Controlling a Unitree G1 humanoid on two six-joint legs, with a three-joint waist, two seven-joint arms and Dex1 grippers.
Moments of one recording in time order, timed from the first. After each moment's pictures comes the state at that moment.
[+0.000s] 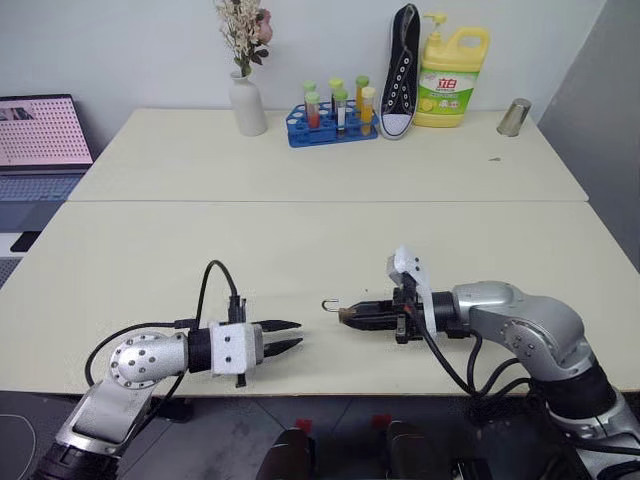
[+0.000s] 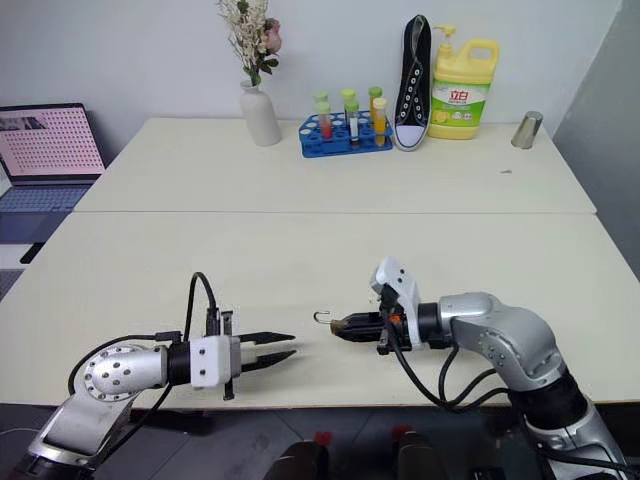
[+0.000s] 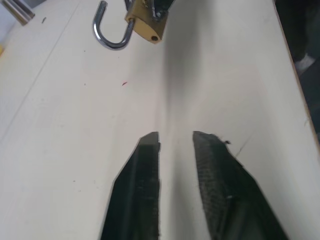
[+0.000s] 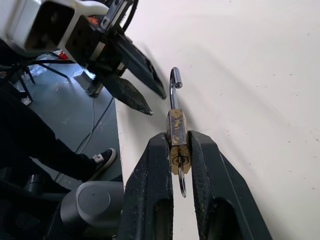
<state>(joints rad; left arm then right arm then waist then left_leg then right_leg) 0.02 0.78 -0.07 -0.16 -0.09 -0.44 -0.98 -0.49 -0.53 0.26 -0.34 0.69 1.02 0.81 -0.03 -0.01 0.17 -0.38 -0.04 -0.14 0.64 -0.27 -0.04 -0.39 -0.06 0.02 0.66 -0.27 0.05</state>
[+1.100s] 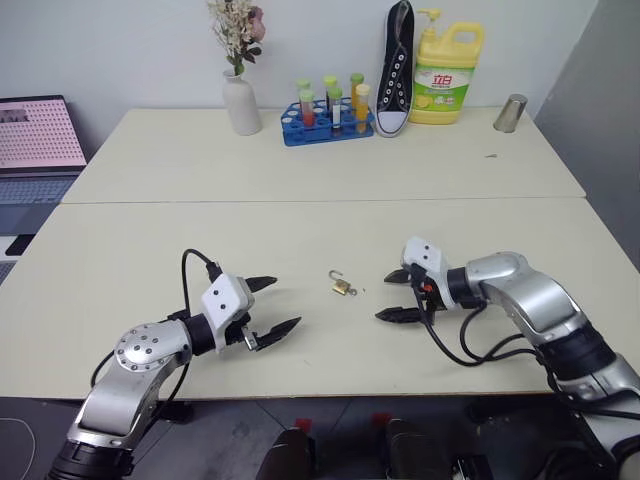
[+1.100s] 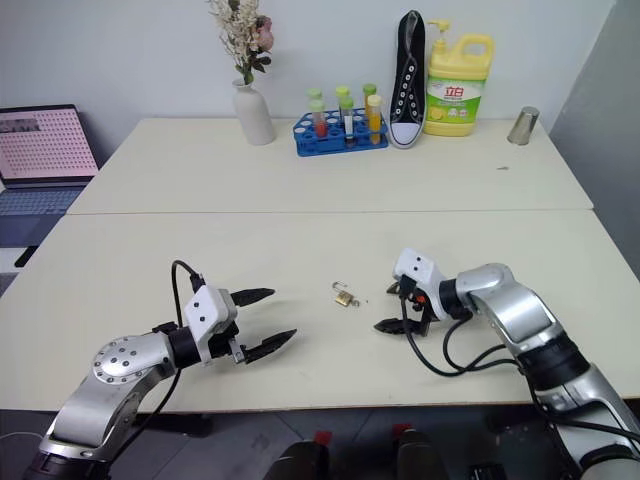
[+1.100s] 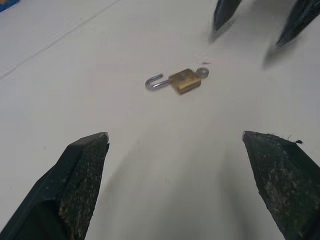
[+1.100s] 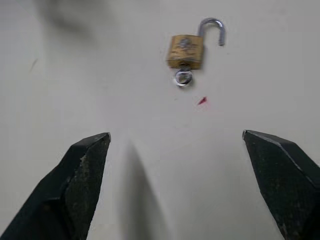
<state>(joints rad) 0.00 0.71 0.00 -0.26 -0.31 0.20 -0.81 -0.53 -0.71 0.35 -0.16 0.28 0.67 1.02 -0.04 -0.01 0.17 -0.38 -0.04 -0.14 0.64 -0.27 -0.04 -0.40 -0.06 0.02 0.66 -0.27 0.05</state>
